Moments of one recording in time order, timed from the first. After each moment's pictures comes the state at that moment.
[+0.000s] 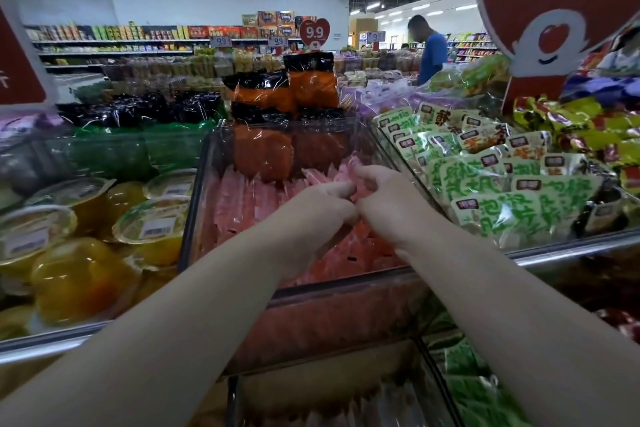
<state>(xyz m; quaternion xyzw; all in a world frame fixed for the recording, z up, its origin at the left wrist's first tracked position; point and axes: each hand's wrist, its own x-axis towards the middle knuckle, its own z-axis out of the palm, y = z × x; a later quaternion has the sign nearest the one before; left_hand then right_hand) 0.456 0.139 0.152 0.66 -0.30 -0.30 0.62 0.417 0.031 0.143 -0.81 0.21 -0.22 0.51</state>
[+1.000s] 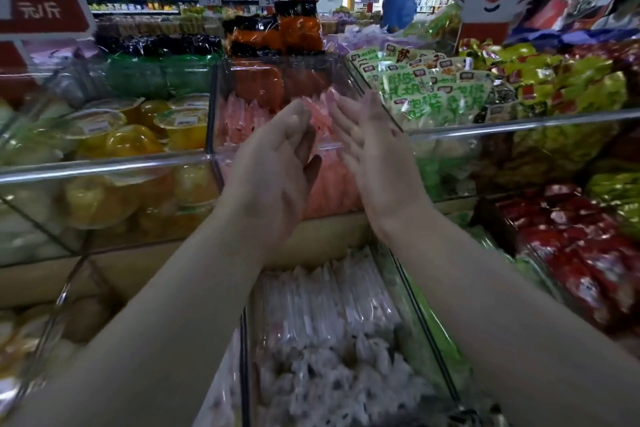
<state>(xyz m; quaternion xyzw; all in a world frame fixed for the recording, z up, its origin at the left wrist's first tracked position) 0.297 0.238 0.146 0.50 -0.24 -0.21 0.80 0.257 0.132 0.130 -0.68 0.06 -0.30 0.67</state>
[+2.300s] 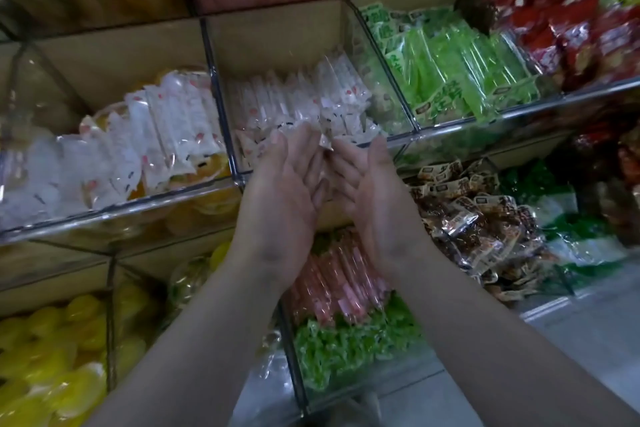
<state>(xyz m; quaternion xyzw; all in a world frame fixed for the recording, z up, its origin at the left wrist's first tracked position) 0.113 0.338 -0.057 0.50 -0.14 -0.35 0.78 0.057 0.248 -0.083 -0.53 0.20 -0.18 0.80</state>
